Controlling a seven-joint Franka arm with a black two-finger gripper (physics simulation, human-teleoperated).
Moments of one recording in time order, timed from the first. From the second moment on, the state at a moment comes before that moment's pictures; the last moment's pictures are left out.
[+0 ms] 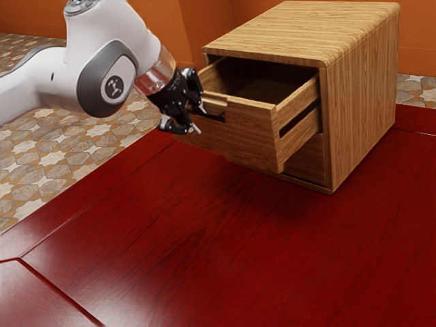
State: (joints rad) arm 0.15 0.04 -0.07 -1.60 0.02 2.15 -1.65
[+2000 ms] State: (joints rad) arm 0.14 -0.32 -0.07 -1.97 0.04 2.16 -1.69
